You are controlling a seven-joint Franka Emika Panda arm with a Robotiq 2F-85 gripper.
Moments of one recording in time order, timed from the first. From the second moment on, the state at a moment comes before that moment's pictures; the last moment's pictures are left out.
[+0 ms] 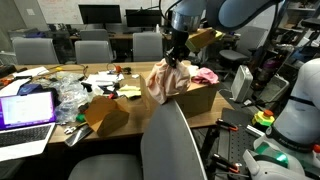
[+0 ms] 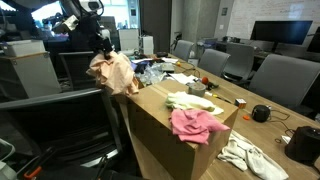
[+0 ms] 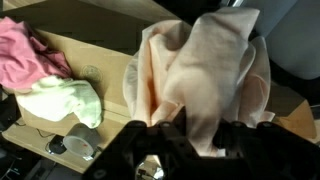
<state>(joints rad) -0.01 -0.38 0.14 -2.46 -0.34 2.24 0.69</state>
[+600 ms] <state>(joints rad) 0.11 -0.55 0.23 -2.58 -0.34 2.21 0.42</state>
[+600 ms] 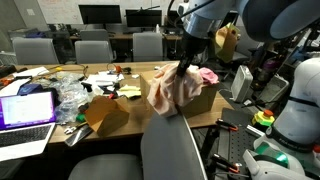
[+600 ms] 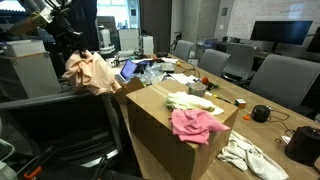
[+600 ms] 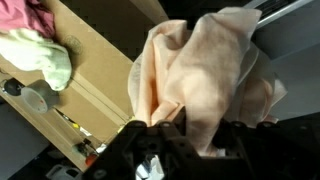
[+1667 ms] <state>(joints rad) 0.29 -0.48 0.23 -2.62 -0.22 2.19 -0.13</state>
